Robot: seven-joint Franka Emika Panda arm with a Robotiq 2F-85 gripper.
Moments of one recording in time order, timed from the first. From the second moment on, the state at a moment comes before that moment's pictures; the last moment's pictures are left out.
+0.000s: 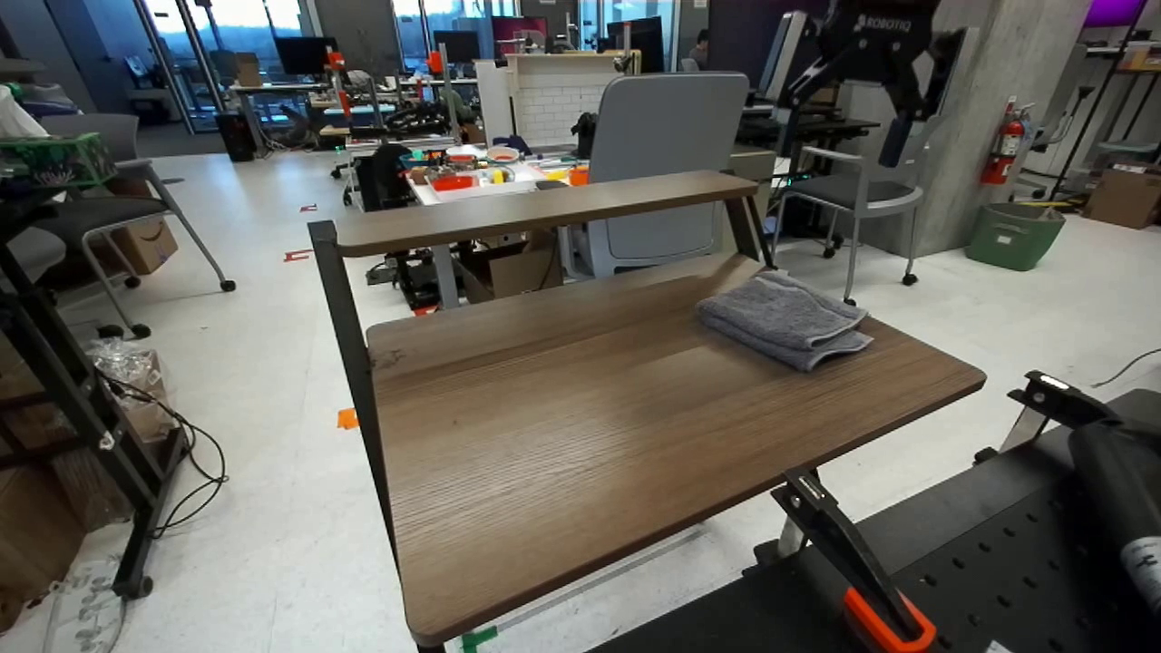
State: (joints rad) arm -0.04 0.12 -0.01 -2.29 0.10 2.45 0.31
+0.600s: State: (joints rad) arm -0.05 0.51 -0.11 -2.00 0.10 2.45 0.36
